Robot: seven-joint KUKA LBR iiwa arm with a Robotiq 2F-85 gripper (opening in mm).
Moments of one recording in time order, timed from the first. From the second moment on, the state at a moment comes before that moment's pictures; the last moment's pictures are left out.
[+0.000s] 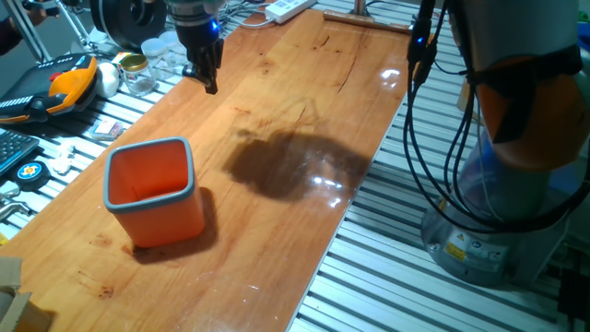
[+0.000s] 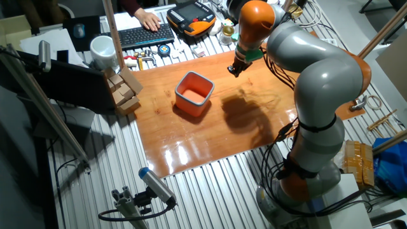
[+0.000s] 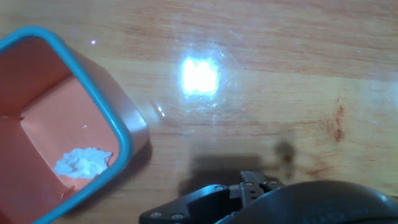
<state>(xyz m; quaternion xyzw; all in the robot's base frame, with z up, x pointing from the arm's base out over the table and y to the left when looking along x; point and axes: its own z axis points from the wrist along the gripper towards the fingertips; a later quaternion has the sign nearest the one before) 0.573 0.023 0.213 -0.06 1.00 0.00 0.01</state>
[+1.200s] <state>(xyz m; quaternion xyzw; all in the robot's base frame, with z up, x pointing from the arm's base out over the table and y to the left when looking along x) 0.559 0.008 0.207 -0.04 1.00 0.00 0.01</state>
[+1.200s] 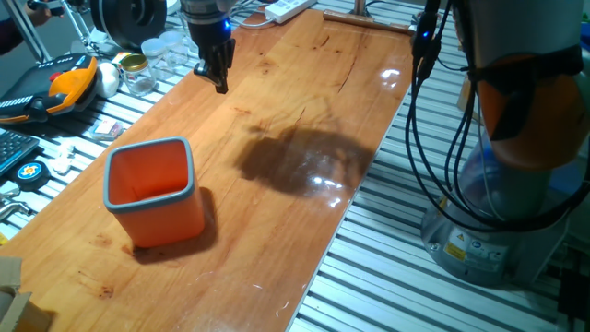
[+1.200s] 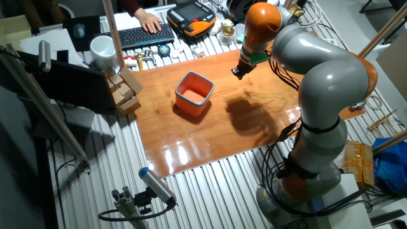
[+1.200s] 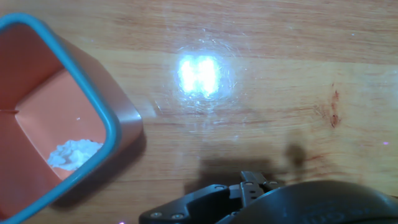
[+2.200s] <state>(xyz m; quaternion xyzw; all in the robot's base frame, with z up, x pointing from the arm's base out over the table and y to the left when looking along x) 0.559 0.006 0.205 -0.03 1.00 0.01 0.02</state>
